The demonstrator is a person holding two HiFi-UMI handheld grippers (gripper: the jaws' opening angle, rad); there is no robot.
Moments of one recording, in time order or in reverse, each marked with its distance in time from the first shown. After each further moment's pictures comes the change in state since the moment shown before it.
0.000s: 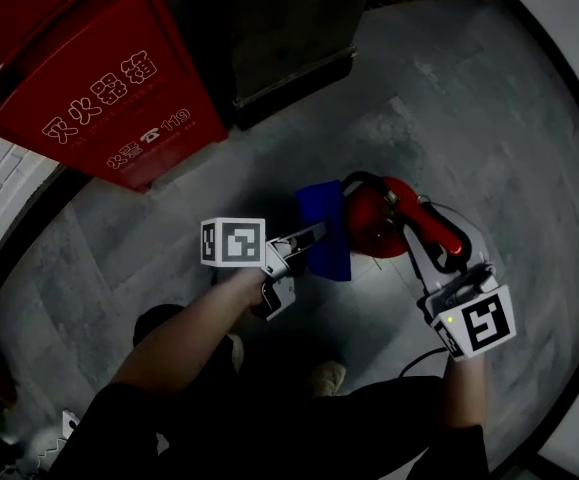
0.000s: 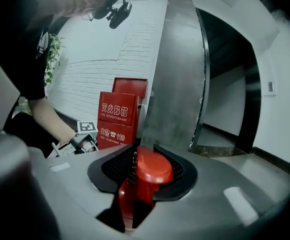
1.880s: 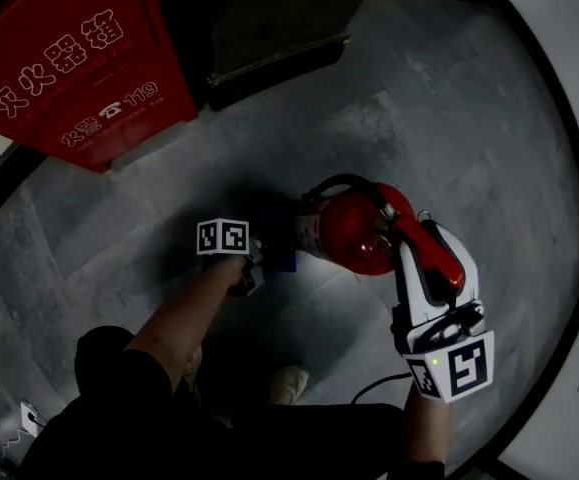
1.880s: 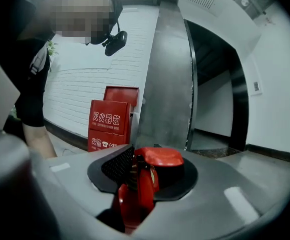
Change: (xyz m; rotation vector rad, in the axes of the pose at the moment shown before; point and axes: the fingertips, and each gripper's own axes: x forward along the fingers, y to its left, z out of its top) left arm 0.034 0.241 -0.056 -0.121 0.032 0.262; right arm -0.005 0.000 0.008 0.084 -0.115 -0.115
